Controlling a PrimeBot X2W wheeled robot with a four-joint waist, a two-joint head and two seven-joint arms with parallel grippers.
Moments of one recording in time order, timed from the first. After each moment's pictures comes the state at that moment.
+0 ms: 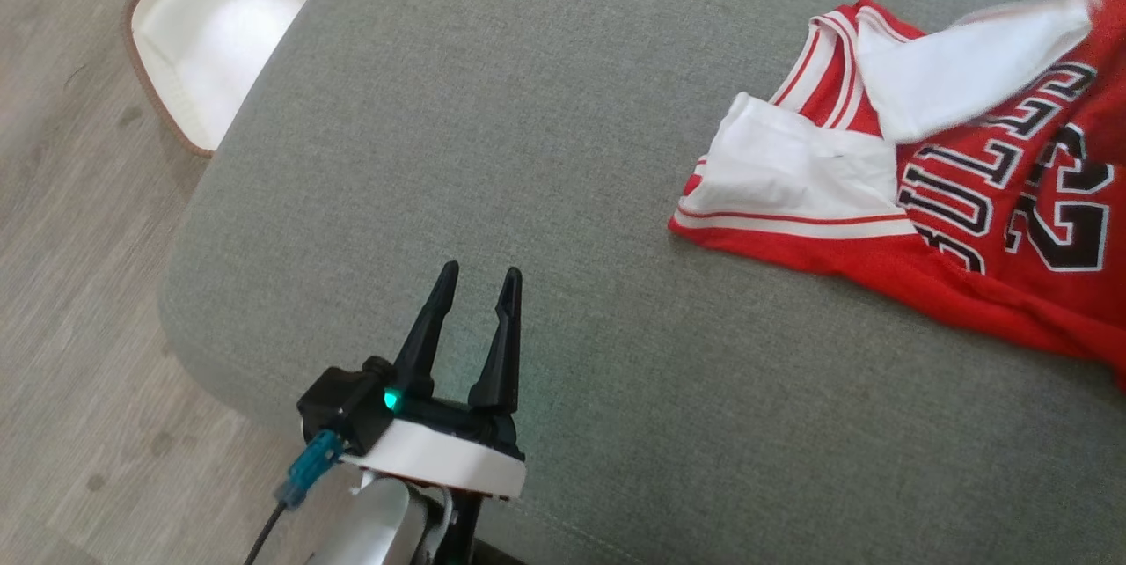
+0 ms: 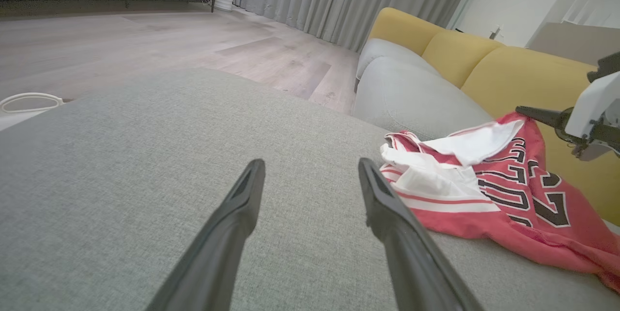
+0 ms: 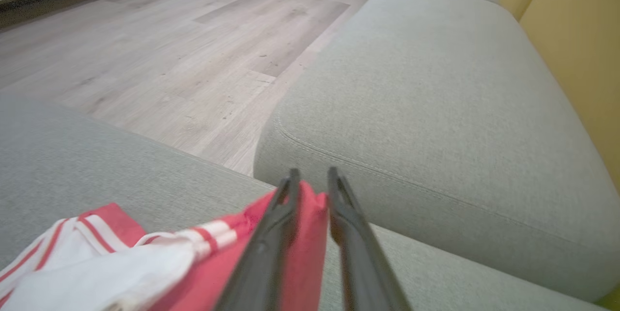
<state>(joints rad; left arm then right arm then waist) -0.18 0.05 -0.48 0.23 -0.51 -0.04 -0.25 -1.11 -0.46 0.21 1.27 0.17 0.13 -0.04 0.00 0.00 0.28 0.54</state>
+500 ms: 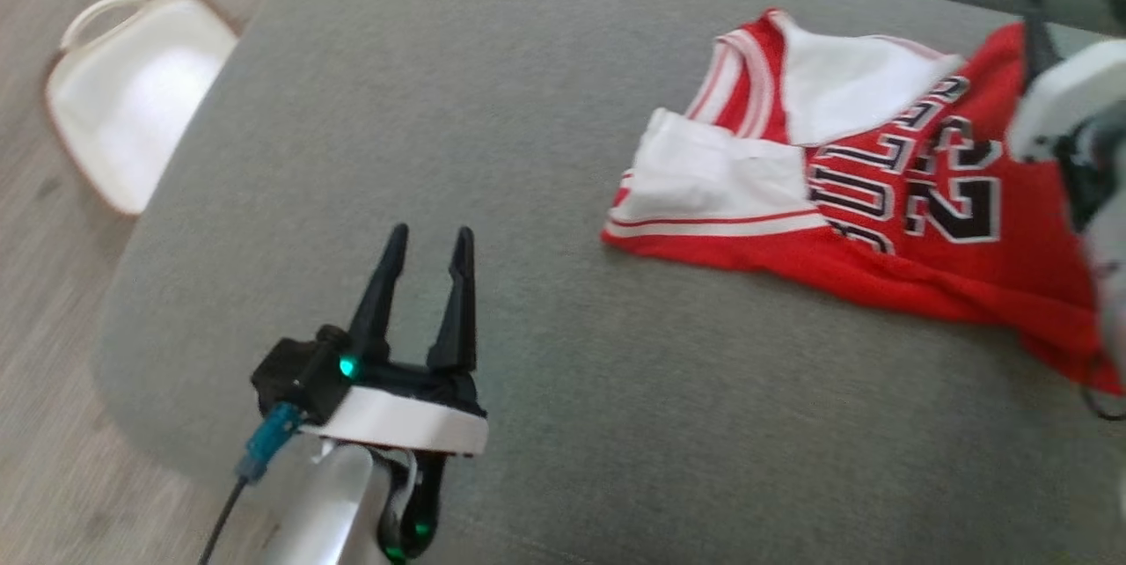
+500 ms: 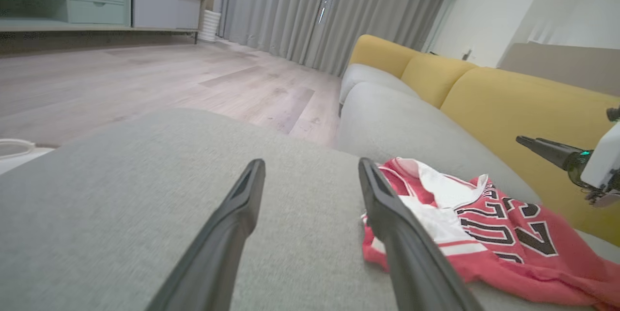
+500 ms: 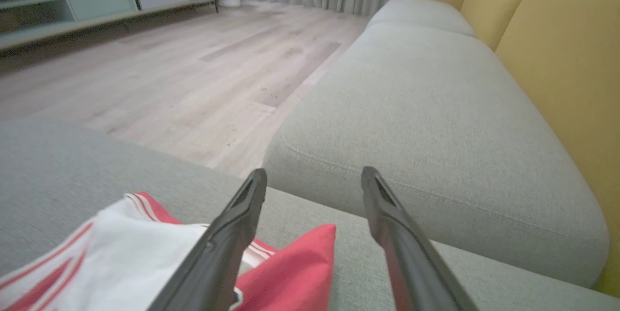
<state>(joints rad) -0.22 0.05 -0.40 0.24 -0.47 -0.05 -0.25 -1.02 -0.34 0.06 1.28 0.02 0.13 -0.19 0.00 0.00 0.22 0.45</state>
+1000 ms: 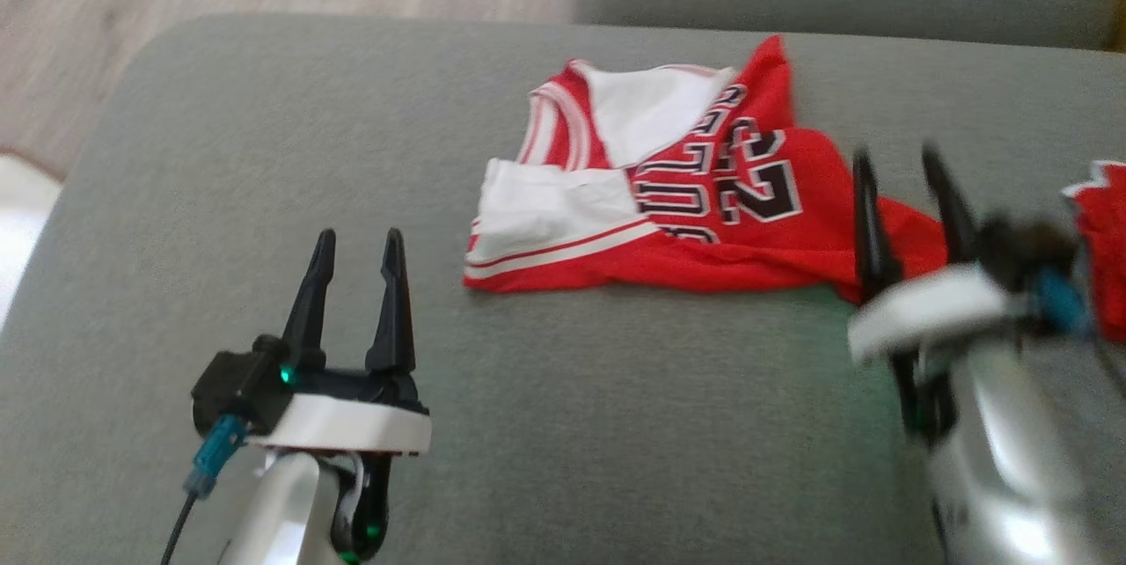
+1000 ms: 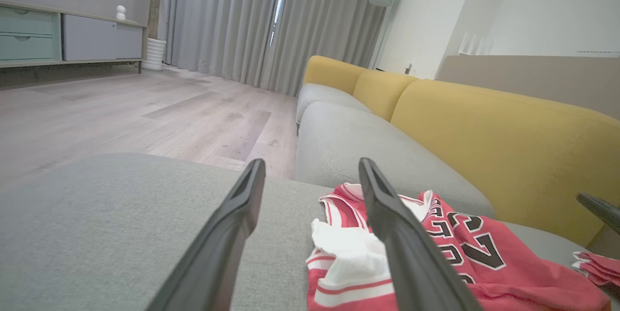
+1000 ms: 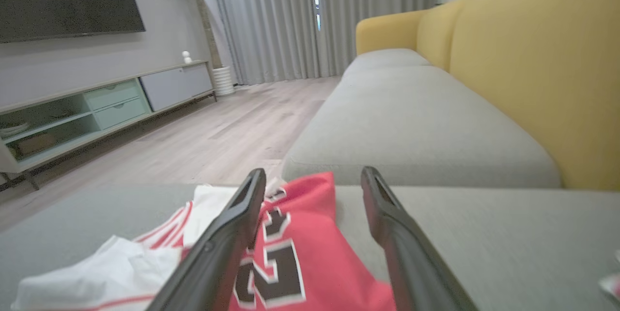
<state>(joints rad) -0.19 0.05 -0.22 0.25 -0.36 -0.09 -0.25 -0.40 -0.09 0.06 0.56 0.19 0.13 -0.25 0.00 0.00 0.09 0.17</state>
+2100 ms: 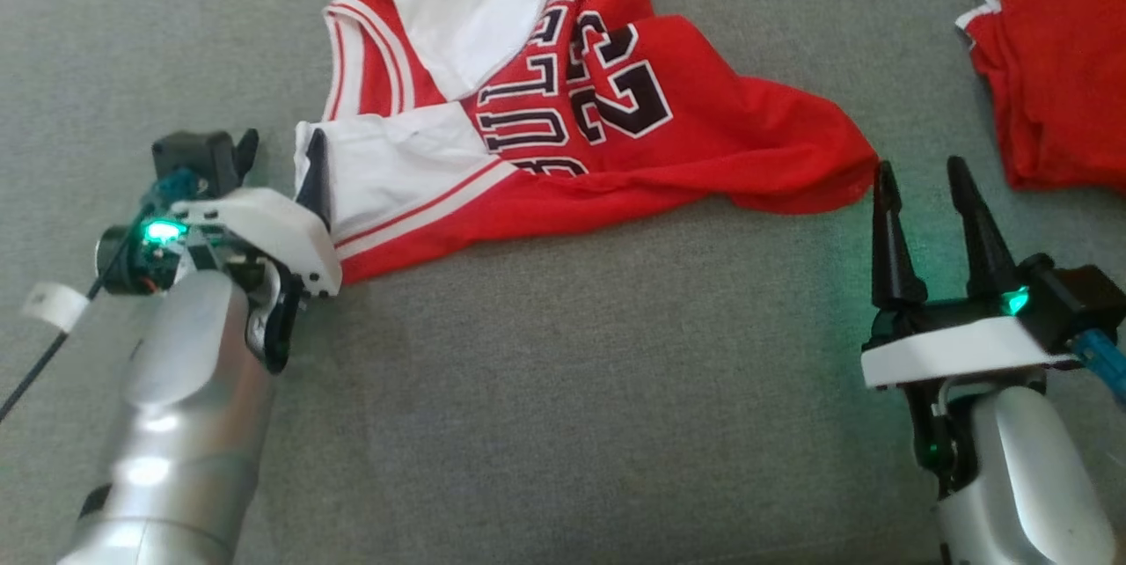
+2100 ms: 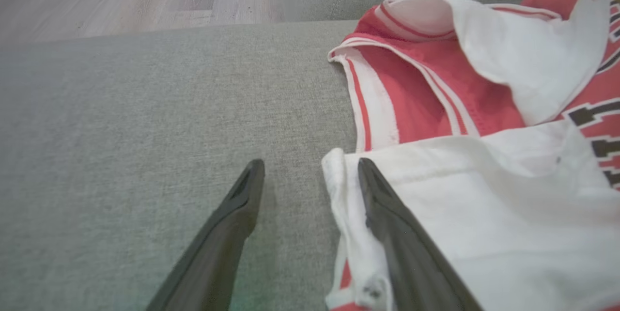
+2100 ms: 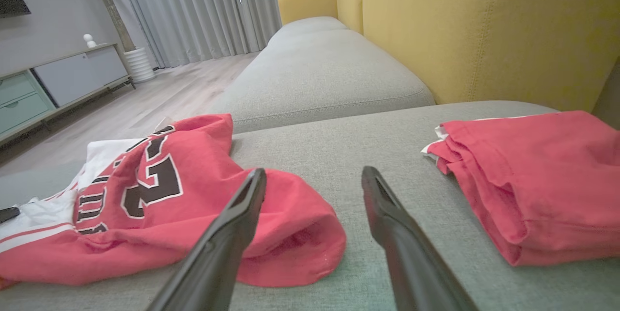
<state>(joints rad) -0.69 0.15 -0.19 0.82 -0.30 -0.07 0.06 -0.19 -0.05 0.02 0.19 0.19 0.13 -0.21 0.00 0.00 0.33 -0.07</state>
